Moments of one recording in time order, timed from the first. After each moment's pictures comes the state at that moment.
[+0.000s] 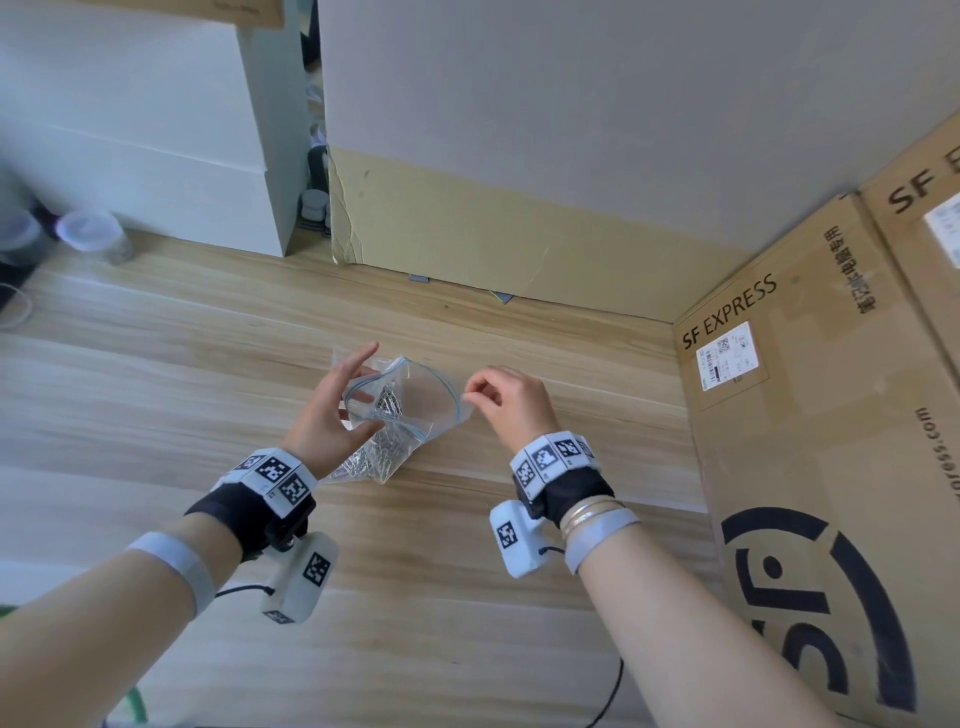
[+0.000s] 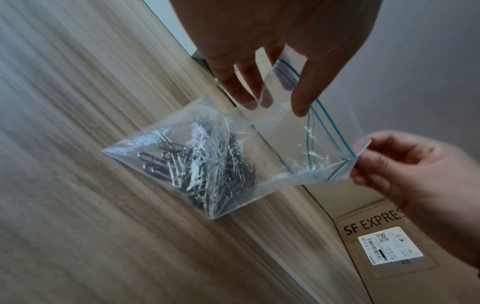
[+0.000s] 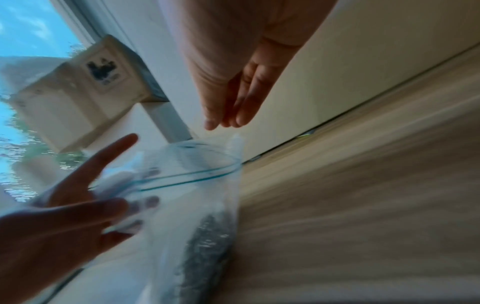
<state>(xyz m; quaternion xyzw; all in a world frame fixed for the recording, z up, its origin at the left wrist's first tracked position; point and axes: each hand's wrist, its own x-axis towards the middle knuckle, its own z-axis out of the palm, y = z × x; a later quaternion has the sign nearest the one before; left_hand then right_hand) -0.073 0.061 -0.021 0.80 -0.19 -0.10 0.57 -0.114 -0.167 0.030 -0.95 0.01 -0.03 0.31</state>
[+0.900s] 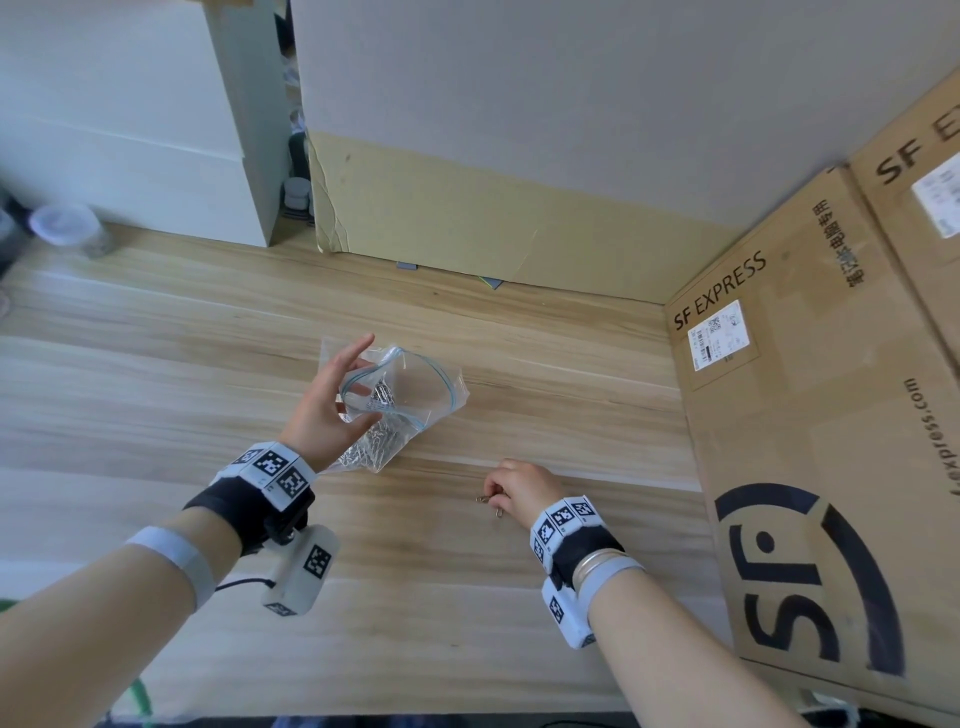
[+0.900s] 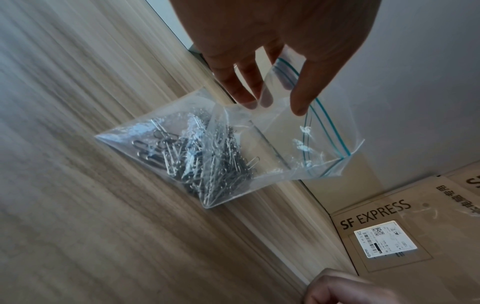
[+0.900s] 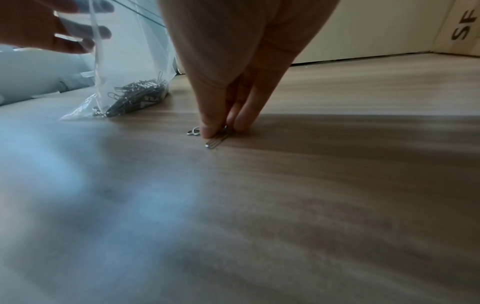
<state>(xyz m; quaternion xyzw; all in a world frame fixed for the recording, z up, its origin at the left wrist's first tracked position) -0.078 0.053 -0.023 0.79 -0.19 -0.11 0.57 -0.196 -0.199 -0.039 -0.95 0.00 0.28 0.15</state>
